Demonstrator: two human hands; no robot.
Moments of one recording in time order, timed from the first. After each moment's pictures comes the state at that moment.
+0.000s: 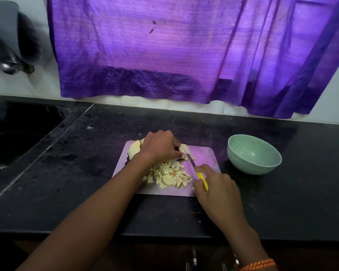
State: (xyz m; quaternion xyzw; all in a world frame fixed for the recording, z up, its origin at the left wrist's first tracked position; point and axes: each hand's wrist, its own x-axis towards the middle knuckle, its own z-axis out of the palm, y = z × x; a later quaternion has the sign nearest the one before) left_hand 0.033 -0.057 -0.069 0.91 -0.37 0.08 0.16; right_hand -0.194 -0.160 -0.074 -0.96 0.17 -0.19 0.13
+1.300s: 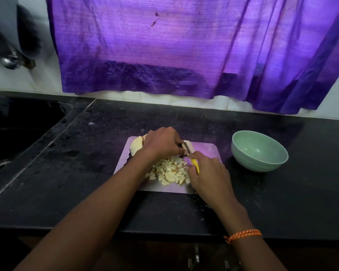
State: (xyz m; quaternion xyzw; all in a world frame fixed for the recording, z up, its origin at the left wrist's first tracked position) left_hand 0.036 -0.059 -0.074 0.92 -0.34 0.05 0.19; right_hand -0.150 -0.161 -0.078 -0.96 0.14 -0.19 0.15
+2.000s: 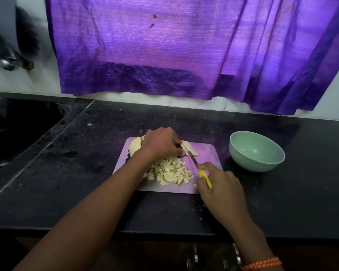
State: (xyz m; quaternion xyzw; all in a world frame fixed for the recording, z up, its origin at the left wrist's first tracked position) left_hand 0.033 -0.057 -0.071 0.92 -0.36 0.06 0.17; right_hand -0.194 -0.168 -0.081 -0.95 0.15 -0.20 0.16
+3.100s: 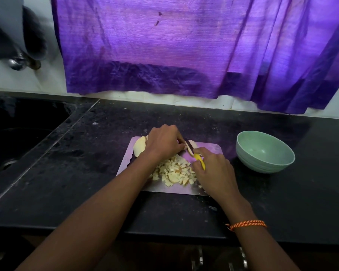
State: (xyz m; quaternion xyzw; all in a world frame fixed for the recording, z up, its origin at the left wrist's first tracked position) left_hand 0.030 -0.057 -0.073 0.91 -0.33 0.15 0.18; right_hand -0.136 -0.172 -0.076 -0.95 0.13 -0.21 0.17
